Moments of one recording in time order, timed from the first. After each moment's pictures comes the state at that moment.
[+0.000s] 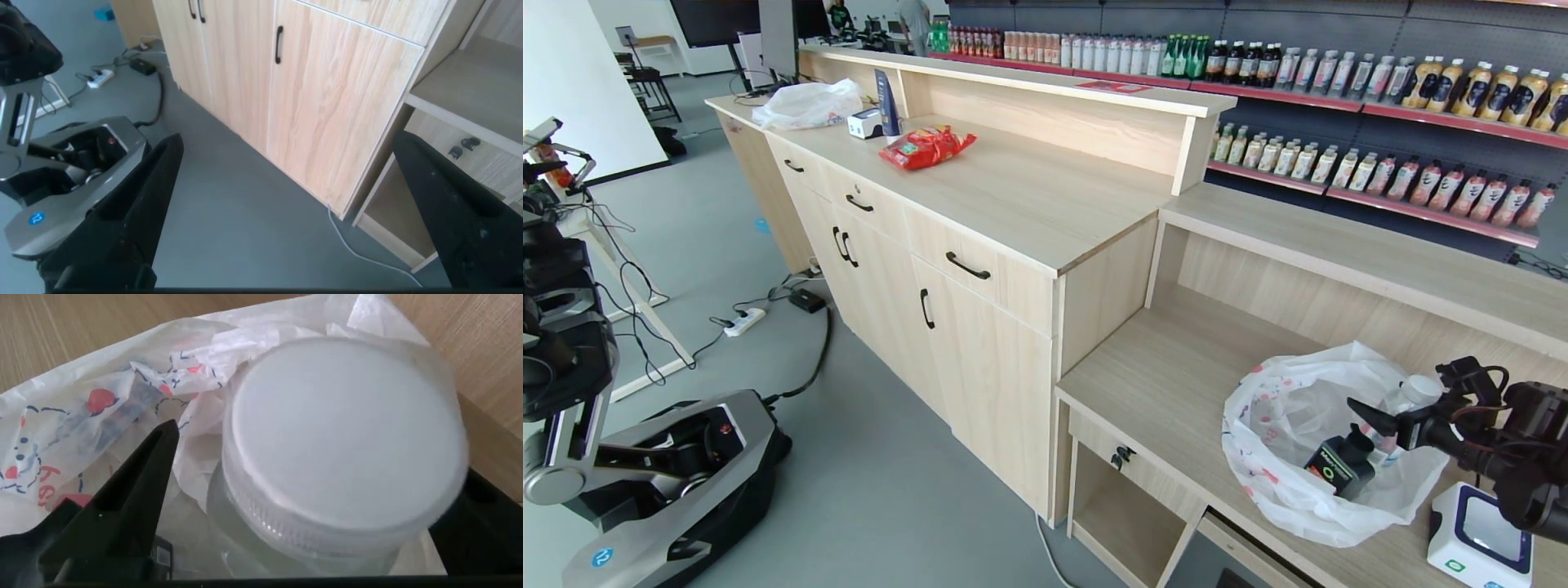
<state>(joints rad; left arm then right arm) 0.00 0.00 0.00 0.00 0.04 -0.01 -0.50 2.42 -0.76 -1.44 0.71 -0.30</state>
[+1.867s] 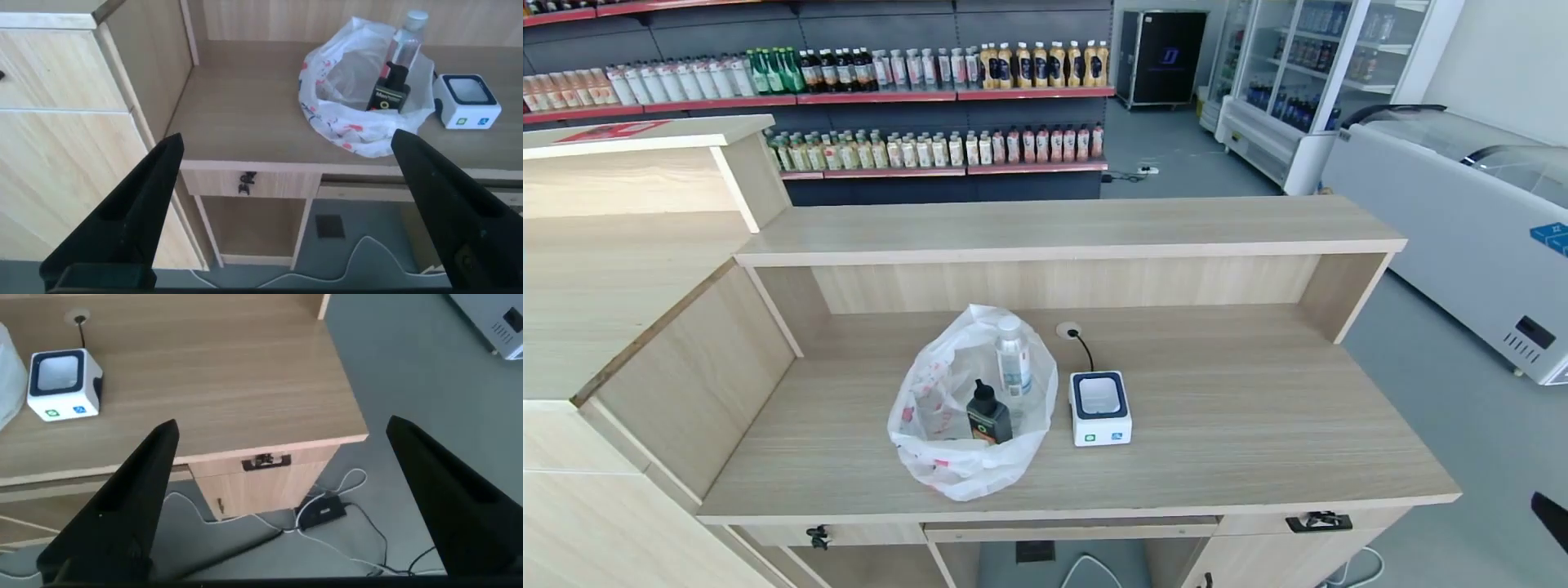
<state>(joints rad) 0.00 0.00 0.00 0.00 0.04 -0.01 -0.34 0.65 -0.13 -0.32 0.20 -0.14</state>
